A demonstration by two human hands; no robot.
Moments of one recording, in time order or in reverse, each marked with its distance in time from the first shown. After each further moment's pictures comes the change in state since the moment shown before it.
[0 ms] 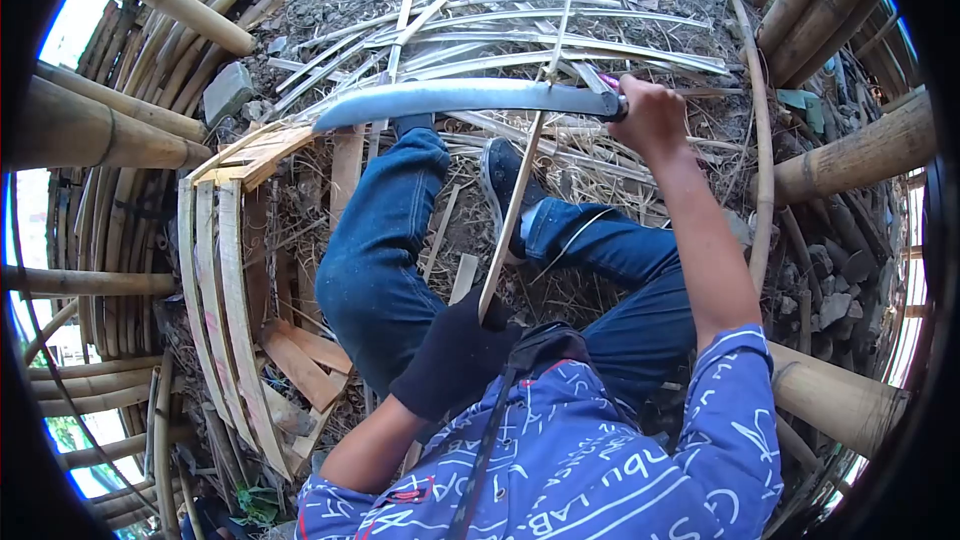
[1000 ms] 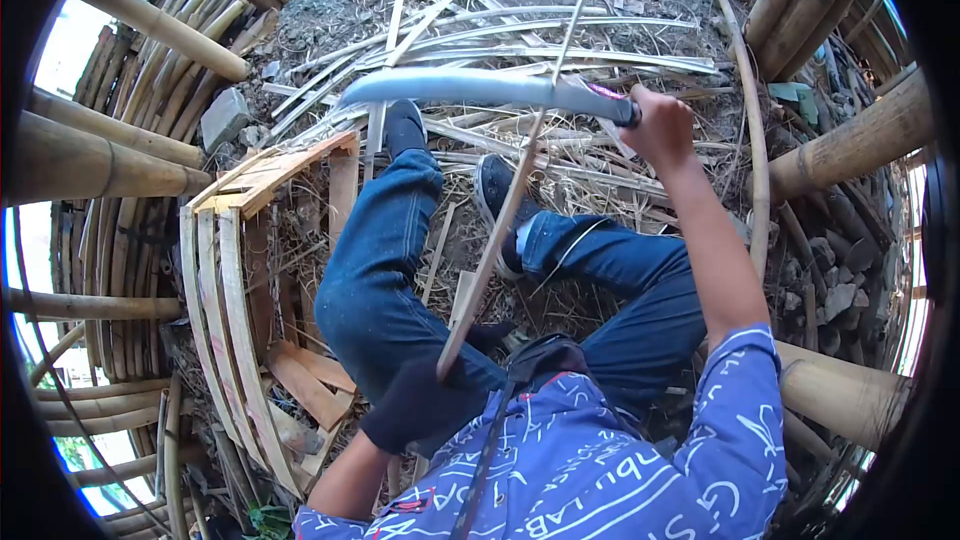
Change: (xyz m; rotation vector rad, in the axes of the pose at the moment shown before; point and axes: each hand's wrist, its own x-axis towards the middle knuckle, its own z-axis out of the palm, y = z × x) left_hand -0.038 -0.029 -0.028 0.041 -0.139 -0.129; right_hand -0.008 0.034 0.002 -0.014 0.143 -0.003
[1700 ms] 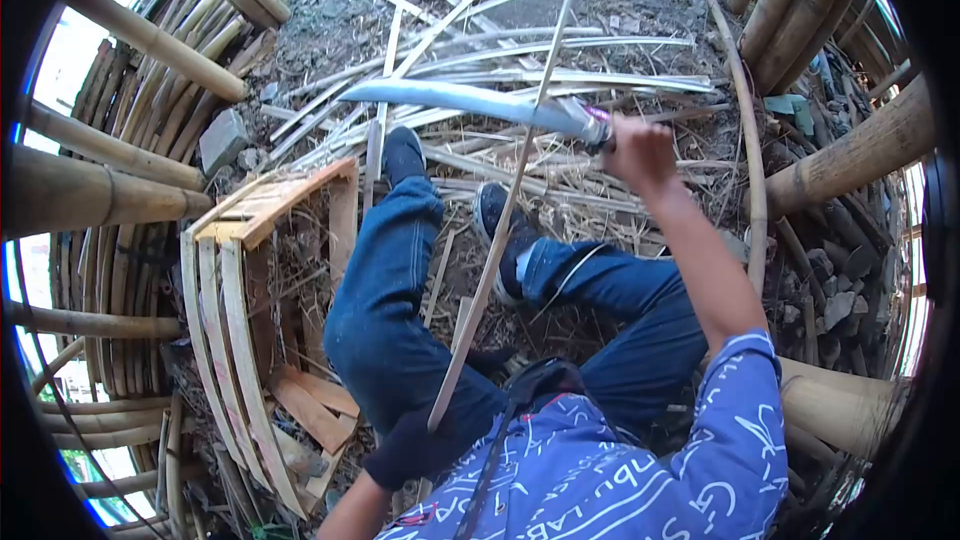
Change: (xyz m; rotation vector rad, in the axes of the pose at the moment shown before) left_hand -0.027 -0.047 0.006 -0.056 -0.013 0.110; right_hand 0.009 -0.006 0.022 0.007 0.021 -0.082
